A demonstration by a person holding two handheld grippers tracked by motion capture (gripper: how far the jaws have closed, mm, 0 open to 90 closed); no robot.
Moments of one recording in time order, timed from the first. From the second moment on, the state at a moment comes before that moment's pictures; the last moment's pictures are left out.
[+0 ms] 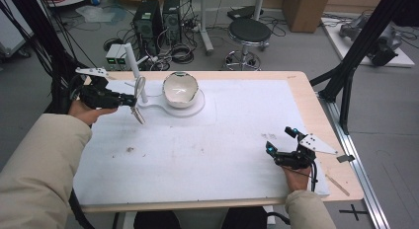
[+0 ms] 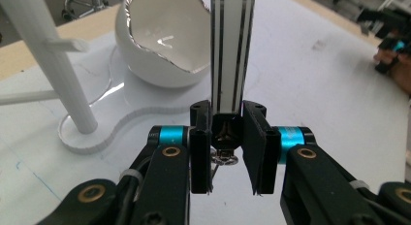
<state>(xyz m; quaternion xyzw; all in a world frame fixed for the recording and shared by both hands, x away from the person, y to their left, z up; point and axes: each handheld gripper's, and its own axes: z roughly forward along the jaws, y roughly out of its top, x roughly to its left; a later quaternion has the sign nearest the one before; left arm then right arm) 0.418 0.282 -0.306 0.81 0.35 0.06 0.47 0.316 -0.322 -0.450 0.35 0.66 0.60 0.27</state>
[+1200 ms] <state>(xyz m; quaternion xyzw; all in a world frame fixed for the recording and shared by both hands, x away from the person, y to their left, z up) 0.474 0.313 -0.325 0.79 0.40 0.00 0.46 0.316 -0.321 -0.450 0.36 0.67 0.60 0.27</state>
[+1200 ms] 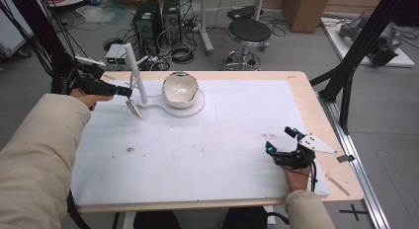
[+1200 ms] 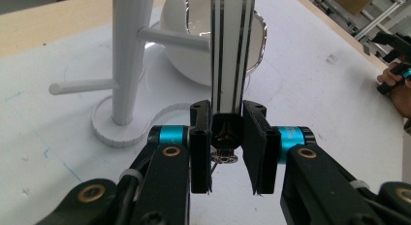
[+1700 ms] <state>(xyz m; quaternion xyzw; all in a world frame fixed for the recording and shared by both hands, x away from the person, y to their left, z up) 0.479 0.320 -0.340 0.78 0.43 -0.02 0.46 0.316 -0.321 -0.450 0.36 0.67 0.60 0.27</state>
